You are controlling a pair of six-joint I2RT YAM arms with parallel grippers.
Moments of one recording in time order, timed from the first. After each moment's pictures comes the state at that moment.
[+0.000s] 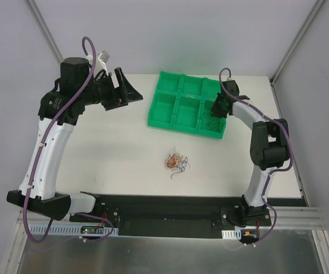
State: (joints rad) left arm -0.28 1.30 1.75 -0.97 0.49 -0.63; right arm 0.20 1.94 1.43 -0.41 0.01 0.58
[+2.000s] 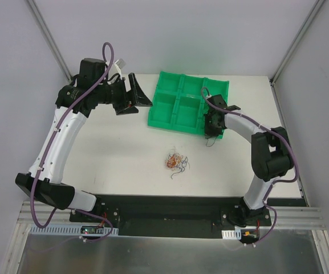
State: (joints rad) left arm -0.31 1.41 1.71 -0.97 0.60 -0.65; right arm 0.35 1.80 1.23 -0.61 -0.01 0.34
